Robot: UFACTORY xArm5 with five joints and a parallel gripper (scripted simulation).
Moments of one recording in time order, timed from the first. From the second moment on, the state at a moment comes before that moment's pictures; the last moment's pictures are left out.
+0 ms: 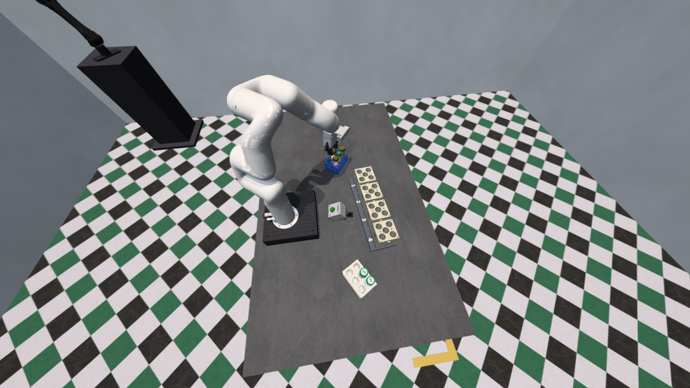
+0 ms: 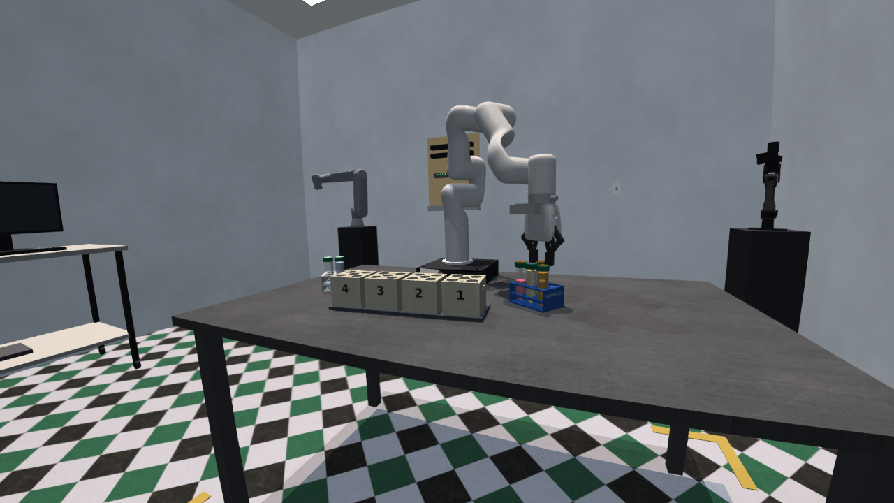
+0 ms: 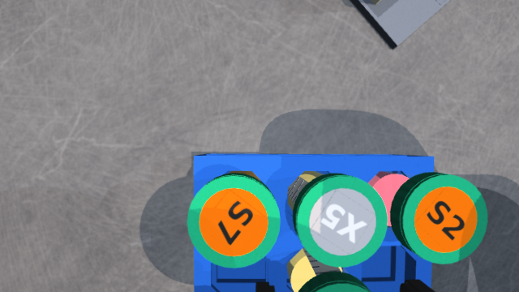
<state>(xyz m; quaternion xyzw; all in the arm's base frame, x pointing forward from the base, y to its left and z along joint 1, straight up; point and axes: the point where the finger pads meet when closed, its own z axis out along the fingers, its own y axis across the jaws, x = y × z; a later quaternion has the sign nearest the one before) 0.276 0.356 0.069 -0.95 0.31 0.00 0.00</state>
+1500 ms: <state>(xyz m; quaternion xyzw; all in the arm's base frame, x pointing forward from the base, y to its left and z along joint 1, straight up) 0.276 0.356 0.056 -0.95 0.31 0.00 0.00</state>
